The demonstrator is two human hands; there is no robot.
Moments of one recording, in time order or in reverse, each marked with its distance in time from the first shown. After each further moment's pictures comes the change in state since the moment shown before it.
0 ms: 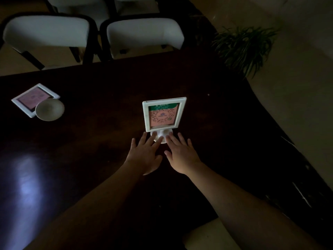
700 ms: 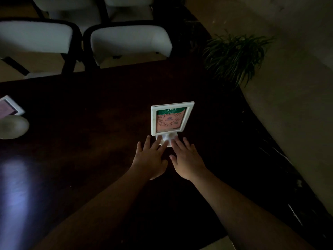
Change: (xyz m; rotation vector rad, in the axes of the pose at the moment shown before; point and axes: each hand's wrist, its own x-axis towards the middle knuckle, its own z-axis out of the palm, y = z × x) left_hand 0.098 0.093 -0.011 0.009 0.015 0.007; right_hand 0.024 0.123 -0.035 0.004 0.049 0.033
